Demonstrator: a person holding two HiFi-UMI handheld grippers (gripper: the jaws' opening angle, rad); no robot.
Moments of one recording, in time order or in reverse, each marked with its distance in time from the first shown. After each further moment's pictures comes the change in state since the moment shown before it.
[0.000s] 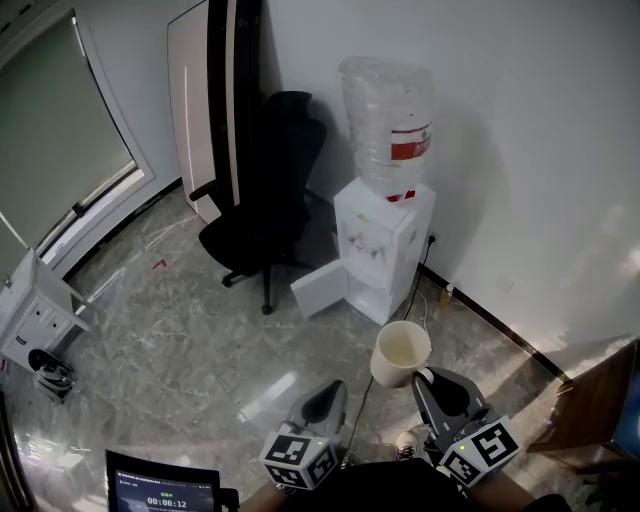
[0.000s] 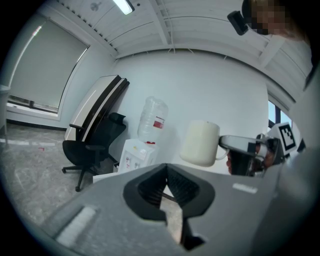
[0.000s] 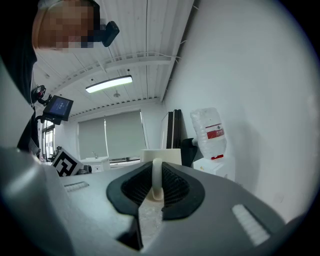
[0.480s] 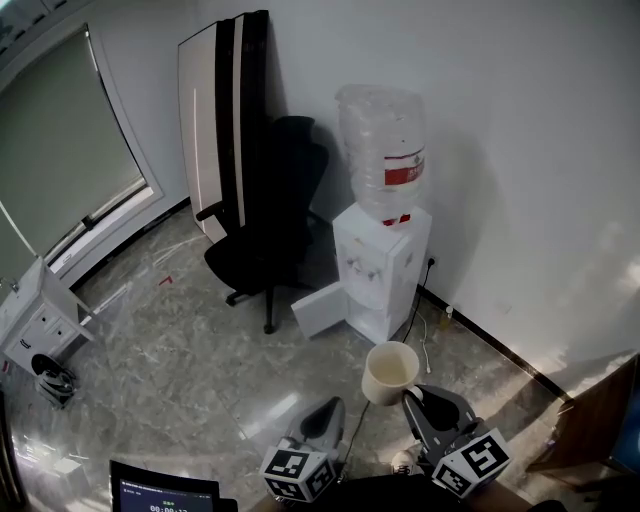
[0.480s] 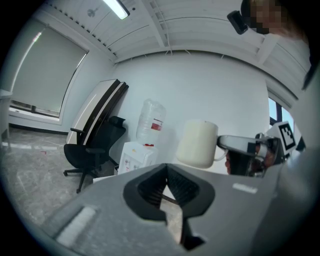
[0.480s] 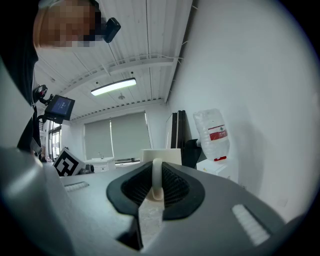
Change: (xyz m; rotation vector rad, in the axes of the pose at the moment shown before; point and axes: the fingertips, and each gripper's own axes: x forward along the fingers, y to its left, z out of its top) left arm 0.009 -0.019 0.012 0.016 -0.021 0.026; right arm -0.002 -0.009 0.012 -0.006 -0.005 0.065
